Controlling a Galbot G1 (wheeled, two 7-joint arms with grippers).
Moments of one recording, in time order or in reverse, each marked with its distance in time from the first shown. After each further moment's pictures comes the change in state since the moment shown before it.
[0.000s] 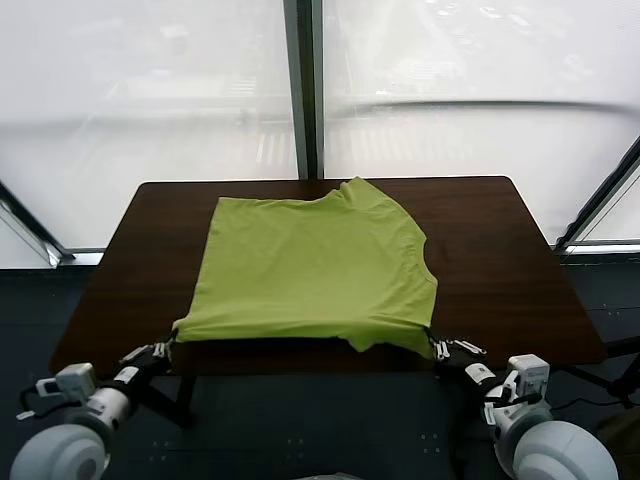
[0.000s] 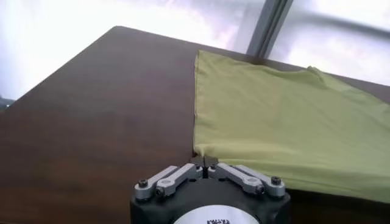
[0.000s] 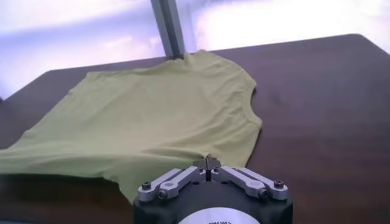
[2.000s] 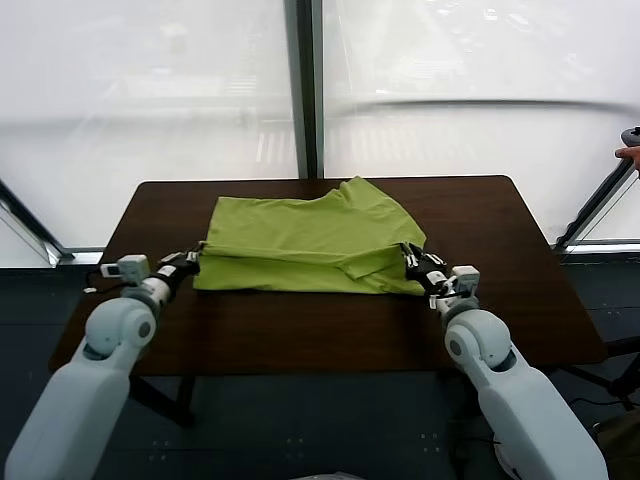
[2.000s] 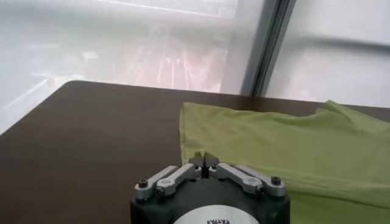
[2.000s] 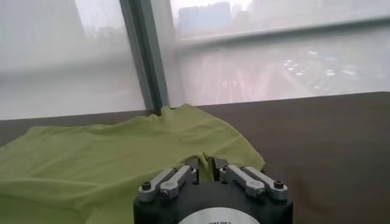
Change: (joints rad) left arm -0.272 0.032 0.165 0.273 0.193 -0.057 0.100; right arm 0.183 -0.009 -0.156 -0.282 -0.215 0.134 -0.165
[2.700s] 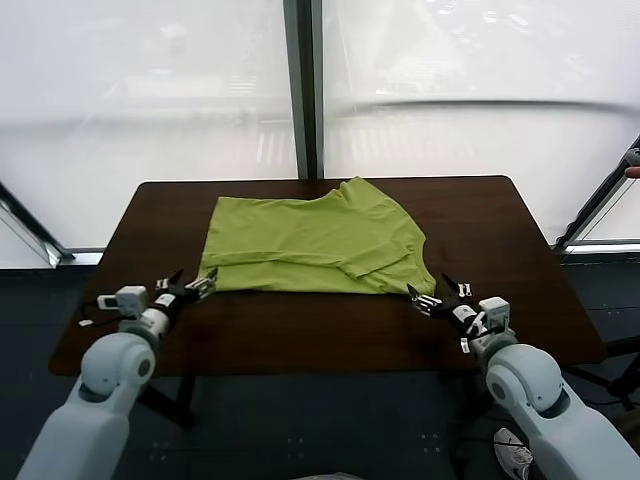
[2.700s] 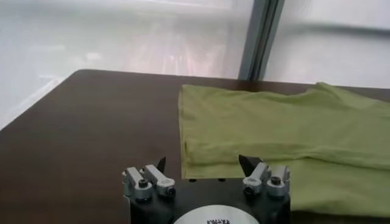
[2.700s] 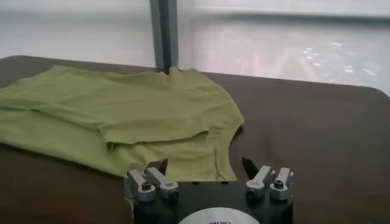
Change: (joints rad) left arm 0.095 -0.061 -0.010 0.009 0.004 0.001 0.000; right arm -0.059 -0.027 -0.012 -0.015 -0.018 -0.007 -0.023
